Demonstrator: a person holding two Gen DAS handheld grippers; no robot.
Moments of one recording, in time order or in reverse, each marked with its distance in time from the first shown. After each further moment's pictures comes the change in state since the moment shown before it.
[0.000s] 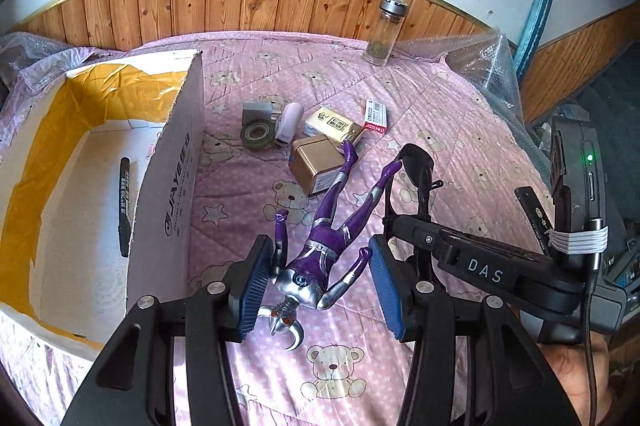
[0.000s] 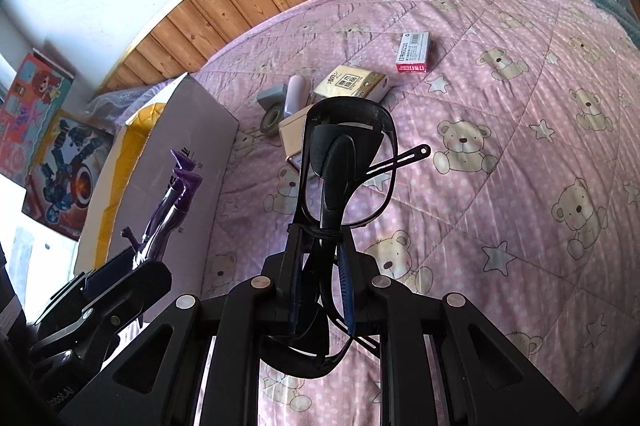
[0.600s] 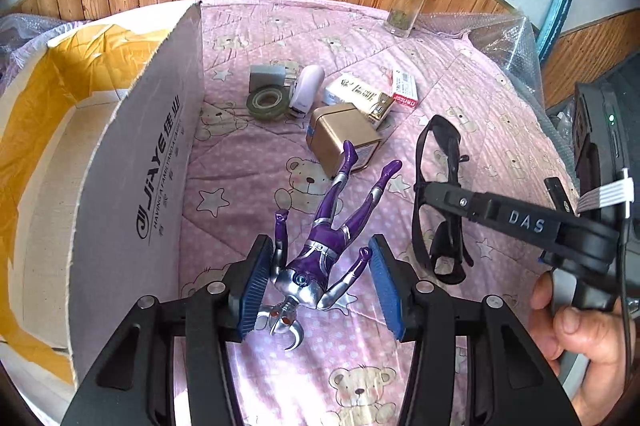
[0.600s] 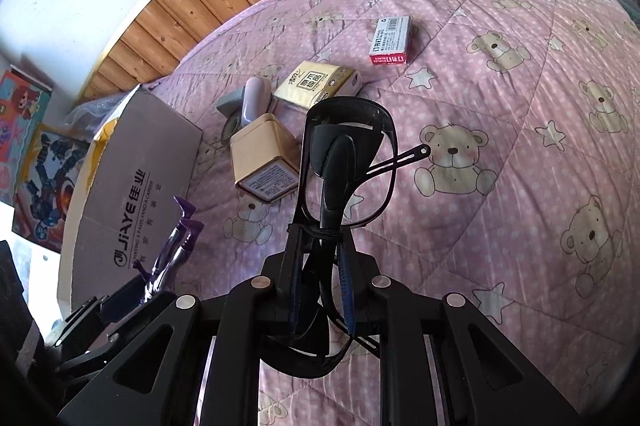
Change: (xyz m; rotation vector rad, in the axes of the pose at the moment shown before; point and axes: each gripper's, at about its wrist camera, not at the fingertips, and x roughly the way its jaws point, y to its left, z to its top) left arm 0.057 0.018 -0.001 -0.018 0.091 0.025; right arm 0.041 -0.037 0.025 0.052 0.041 -0.027
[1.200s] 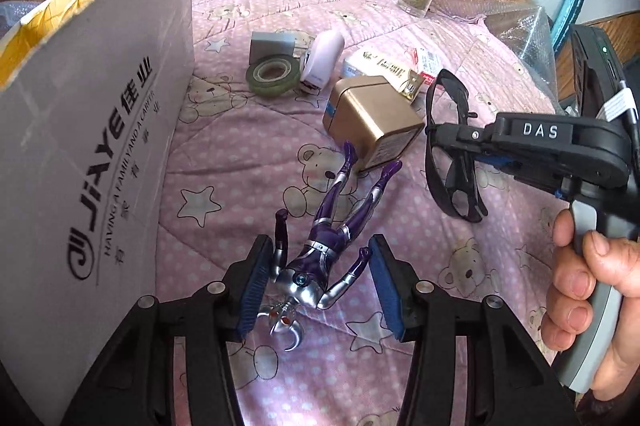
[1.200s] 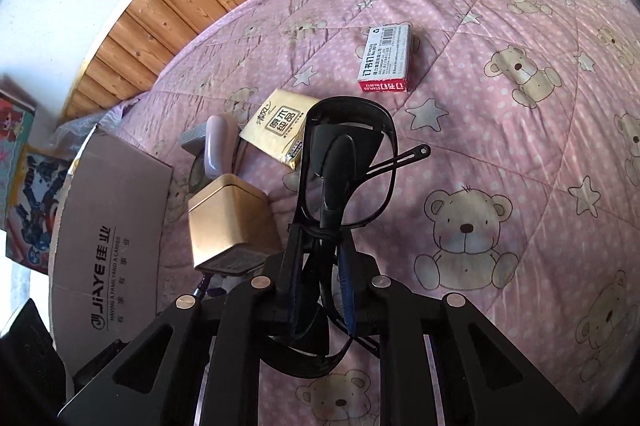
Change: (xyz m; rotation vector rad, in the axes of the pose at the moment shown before) left arm 0.054 0.018 0.000 -0.009 0.049 -0.002; right arm 0.055 -0.026 0.053 0.037 0.009 -0.013
